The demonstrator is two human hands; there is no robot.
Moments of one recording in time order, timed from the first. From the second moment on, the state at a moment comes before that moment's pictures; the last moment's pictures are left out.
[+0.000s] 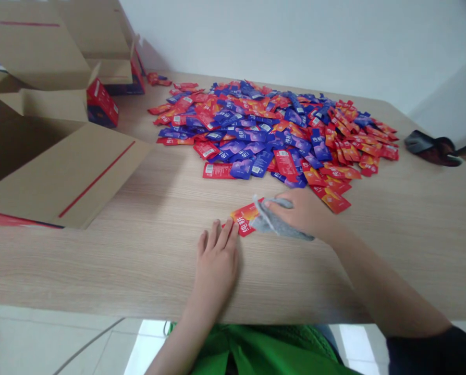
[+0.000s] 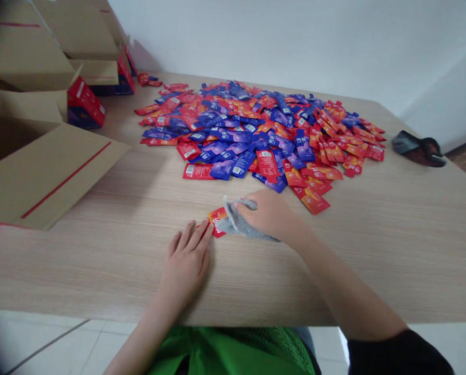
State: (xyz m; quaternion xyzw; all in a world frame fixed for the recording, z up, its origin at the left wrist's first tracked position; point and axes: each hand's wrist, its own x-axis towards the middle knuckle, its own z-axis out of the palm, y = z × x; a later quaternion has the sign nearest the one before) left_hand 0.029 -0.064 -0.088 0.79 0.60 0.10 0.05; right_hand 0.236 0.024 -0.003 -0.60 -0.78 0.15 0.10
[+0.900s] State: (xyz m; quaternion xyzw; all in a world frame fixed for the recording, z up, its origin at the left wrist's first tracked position) left_hand 0.028 -0.062 -0.087 0.80 0.59 0.10 0.03; right_hand 0.200 -0.001 -0.049 -0.55 -0.80 0.03 0.25
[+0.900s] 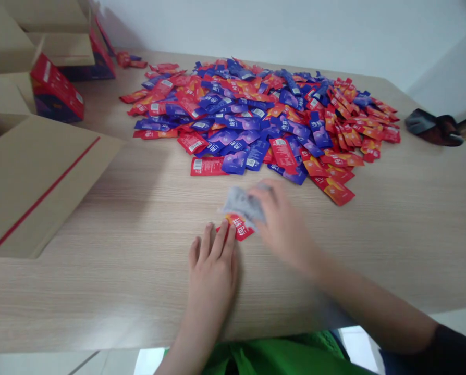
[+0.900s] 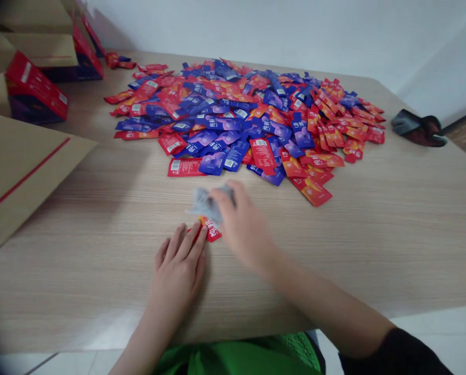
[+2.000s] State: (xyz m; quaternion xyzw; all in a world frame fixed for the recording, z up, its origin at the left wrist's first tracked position) left_hand 0.048 0.009 -0.039 0.76 0.64 0.04 0.13; right_hand 0.294 0.009 -0.054 -0.56 -0.74 0.15 0.34
